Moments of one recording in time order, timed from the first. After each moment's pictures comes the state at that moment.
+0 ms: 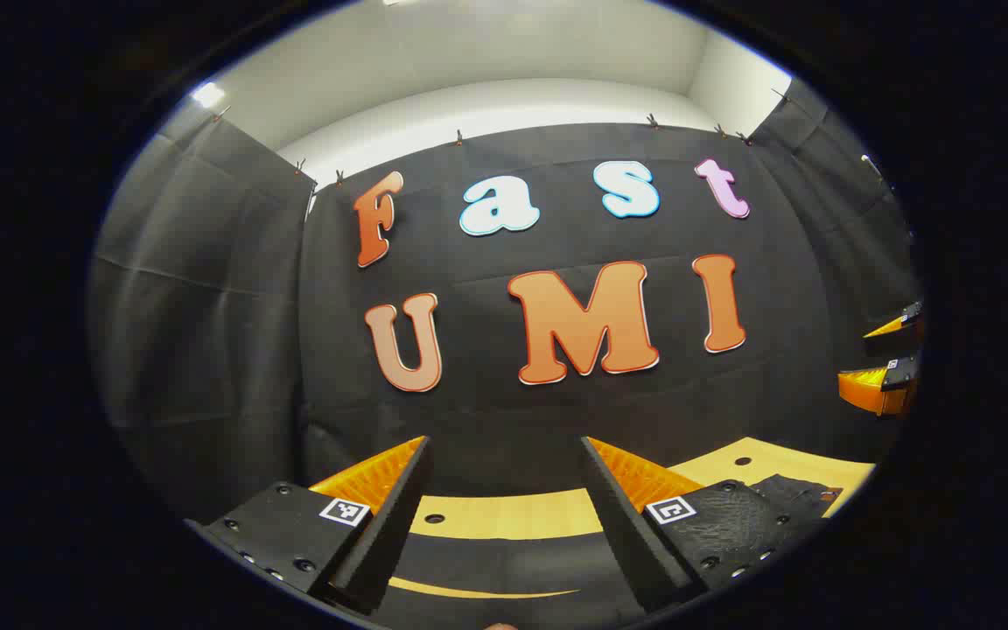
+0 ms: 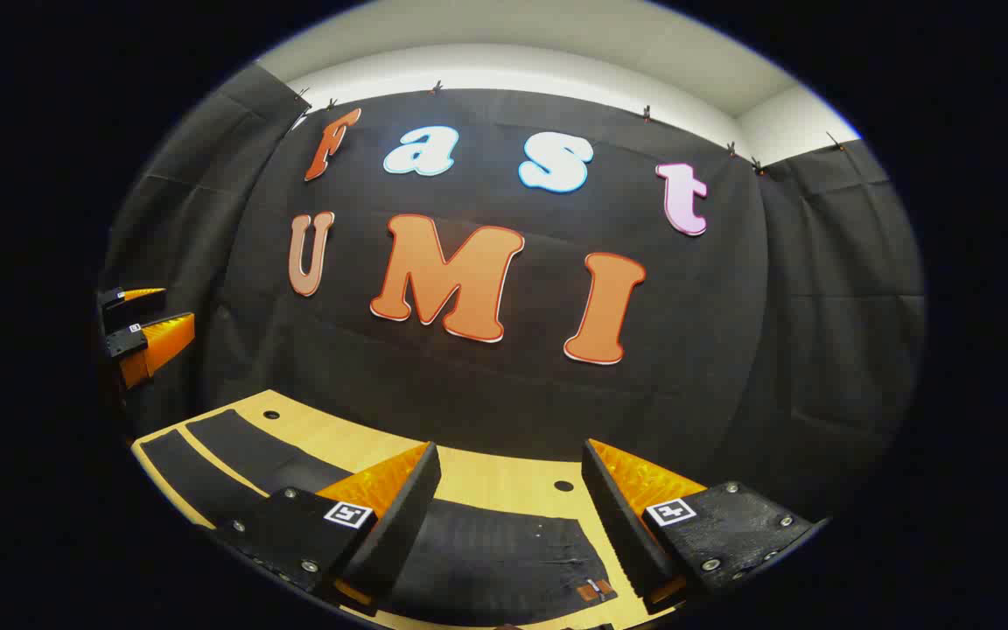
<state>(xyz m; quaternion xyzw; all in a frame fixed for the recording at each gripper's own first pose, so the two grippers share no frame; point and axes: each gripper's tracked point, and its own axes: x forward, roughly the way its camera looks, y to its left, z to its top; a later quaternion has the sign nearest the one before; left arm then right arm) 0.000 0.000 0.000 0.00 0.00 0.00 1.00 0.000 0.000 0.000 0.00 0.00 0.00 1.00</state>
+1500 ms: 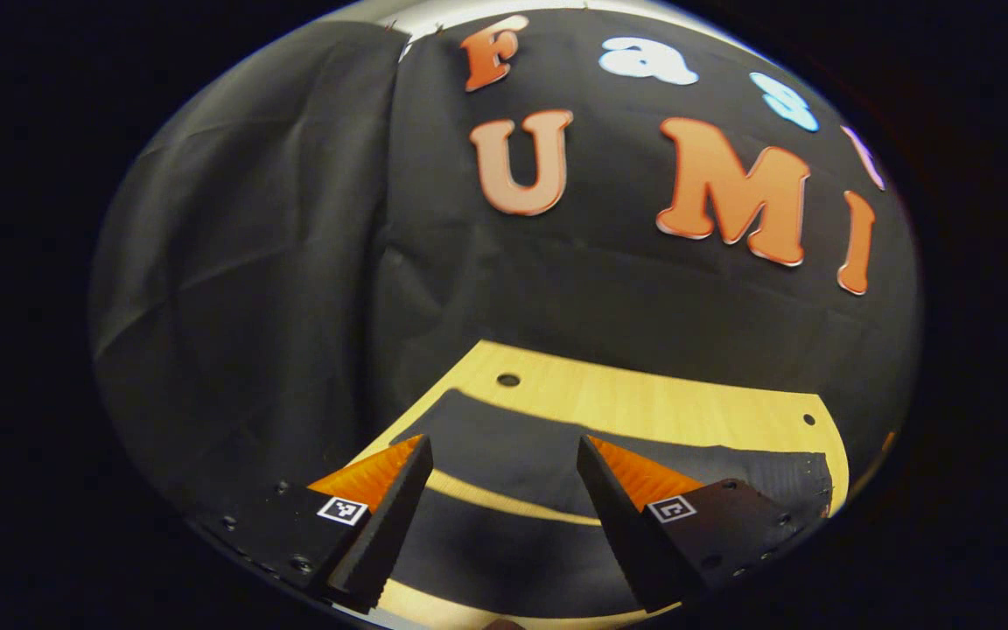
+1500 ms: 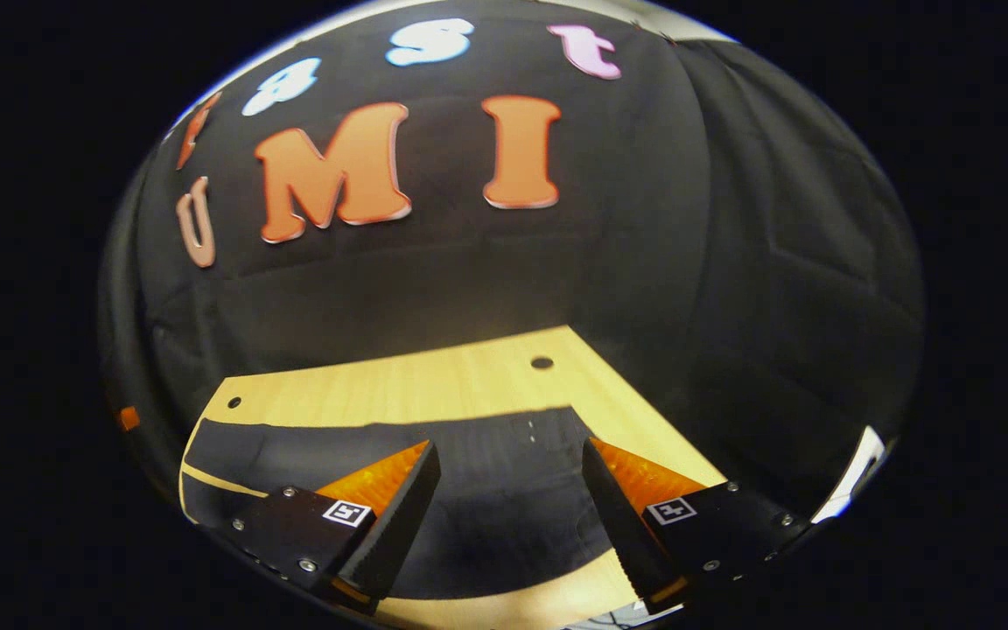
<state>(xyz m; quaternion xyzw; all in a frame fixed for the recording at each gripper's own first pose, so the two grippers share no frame) 0.019 0.133 -0.213 -0.12 0.34 0.13 0.92 0.021 -0.055 -0.167 0.18 0.28 -0.11 0.94</state>
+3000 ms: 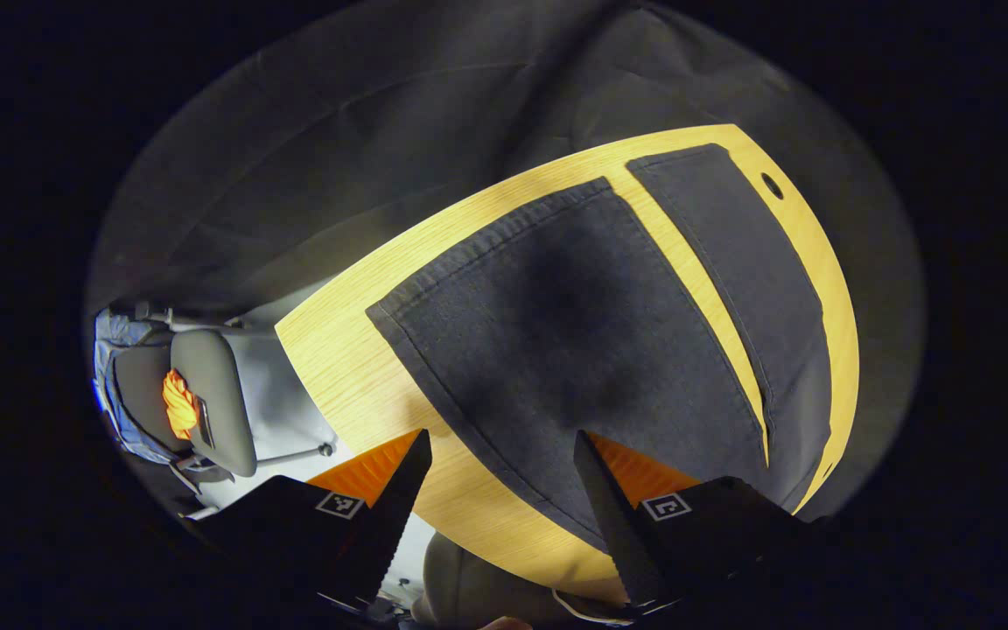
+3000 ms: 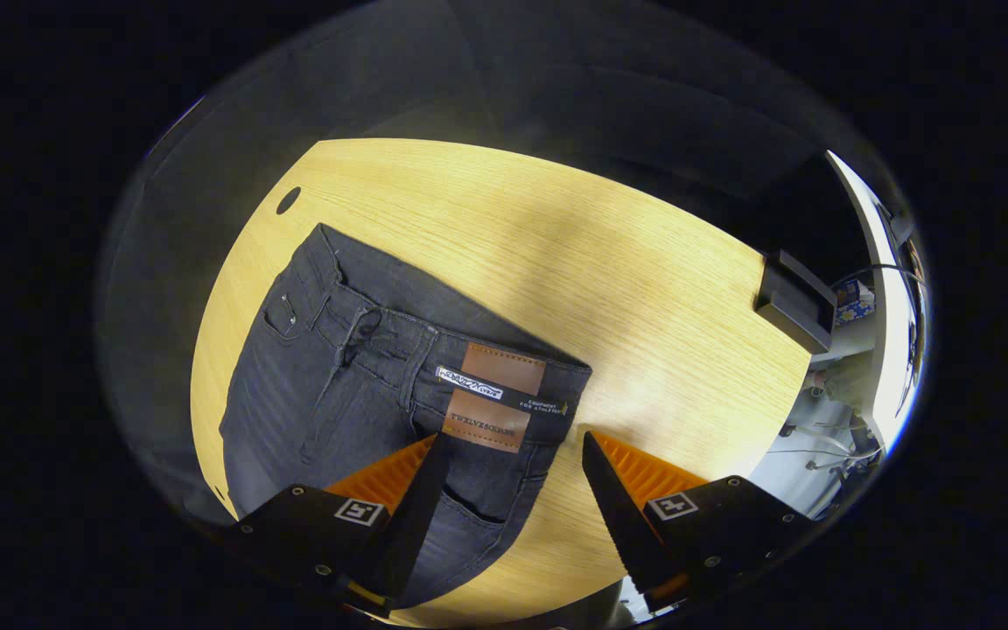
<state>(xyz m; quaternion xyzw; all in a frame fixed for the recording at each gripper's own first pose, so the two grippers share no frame) -0.075 0.203 -0.437 -0.33 0.67 0.28 0.60 -0.012 -0.110 -0.412 0.41 0.55 -0.25 0.68</state>
